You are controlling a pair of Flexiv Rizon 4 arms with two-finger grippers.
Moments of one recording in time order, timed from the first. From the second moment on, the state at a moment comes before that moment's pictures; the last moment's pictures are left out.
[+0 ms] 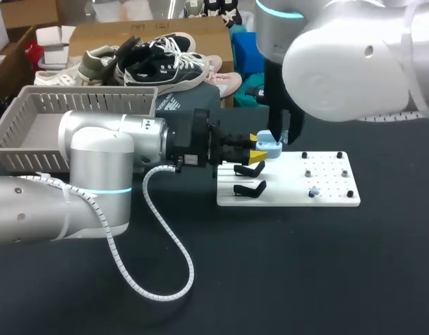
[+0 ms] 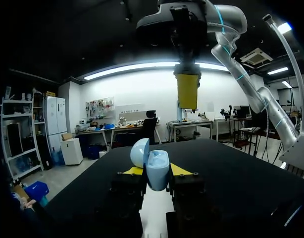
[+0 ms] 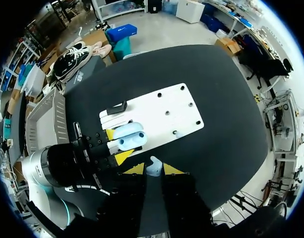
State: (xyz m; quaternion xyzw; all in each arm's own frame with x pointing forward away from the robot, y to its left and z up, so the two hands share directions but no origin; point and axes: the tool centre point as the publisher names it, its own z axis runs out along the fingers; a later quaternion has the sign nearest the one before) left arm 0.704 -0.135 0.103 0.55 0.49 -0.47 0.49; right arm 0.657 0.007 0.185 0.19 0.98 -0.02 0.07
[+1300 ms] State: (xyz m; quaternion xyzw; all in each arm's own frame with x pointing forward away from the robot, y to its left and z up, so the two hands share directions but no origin) left arm 0.704 -0.135 0.103 0.55 0.49 -0.47 0.49; right arm 0.672 0.025 0.174 0.16 0.99 -0.03 0.07
